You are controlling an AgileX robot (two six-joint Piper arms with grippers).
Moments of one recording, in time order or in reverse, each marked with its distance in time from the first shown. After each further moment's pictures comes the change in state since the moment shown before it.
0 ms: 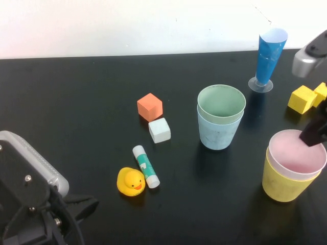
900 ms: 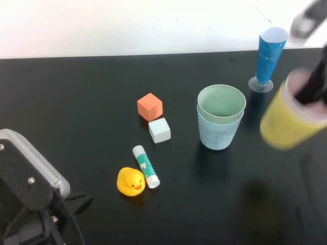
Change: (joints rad) right arm 0.000 0.052 -0.169 0.030 -0.008 -0.054; left arm 0.000 0.004 0.000 0.095 0.000 0.000
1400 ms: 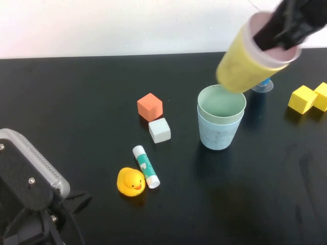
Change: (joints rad) right arm 0.071 0.192 -0.400 0.069 0.012 -0.021; left arm 0.000 0.000 0.000 0.021 0.000 0.000
